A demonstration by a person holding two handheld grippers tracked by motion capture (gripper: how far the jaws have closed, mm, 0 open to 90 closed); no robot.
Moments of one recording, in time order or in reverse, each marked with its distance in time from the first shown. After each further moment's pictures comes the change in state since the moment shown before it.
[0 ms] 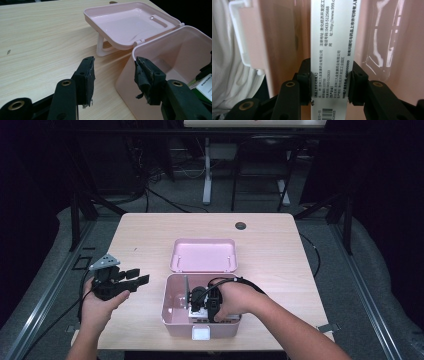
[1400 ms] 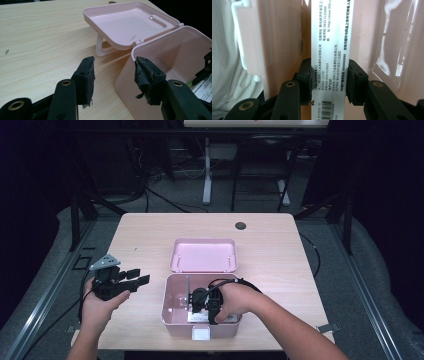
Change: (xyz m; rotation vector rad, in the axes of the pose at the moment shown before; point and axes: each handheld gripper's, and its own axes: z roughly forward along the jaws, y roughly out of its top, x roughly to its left) left arm 0.001 0.000 0.000 -0.003 -0.004 -0.004; right arm -0.002 -0.002 0.008 -0.041 0.053 -0.032
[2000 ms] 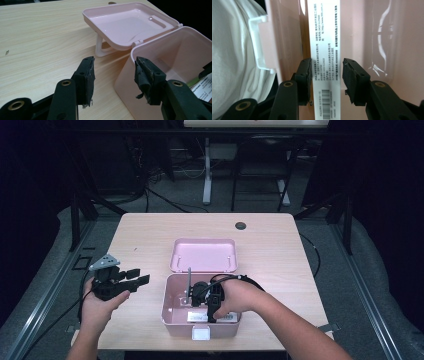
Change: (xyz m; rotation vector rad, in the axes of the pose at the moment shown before) left arm -0.002 0.001 -0.001 -0.004 -0.002 0.005; right arm 0.003 -0.002 -0.026 -0.043 -0.028 0.086
